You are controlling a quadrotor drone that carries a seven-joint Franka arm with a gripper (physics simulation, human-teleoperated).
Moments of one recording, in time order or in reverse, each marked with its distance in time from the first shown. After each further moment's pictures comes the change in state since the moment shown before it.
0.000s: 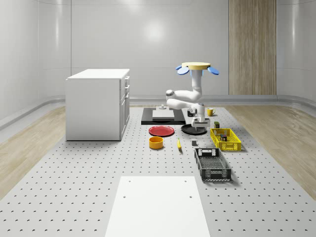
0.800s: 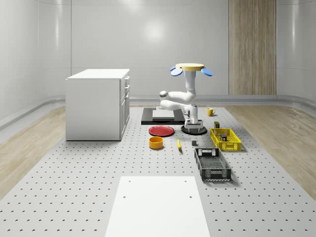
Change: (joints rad) arm 0.000 0.000 0.000 0.000 0.000 0.000 0.000
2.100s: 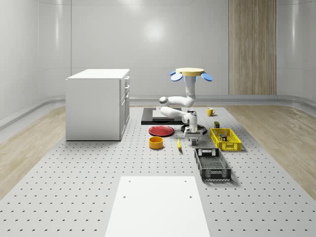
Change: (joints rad) arm -0.026 0.013 -0.104 0.065 -0.099 0.045 -0.020
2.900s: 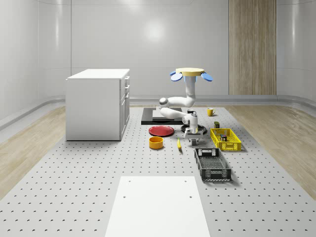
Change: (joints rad) arm -0.038 0.026 0.005 0.032 -0.002 -0.011 0.009
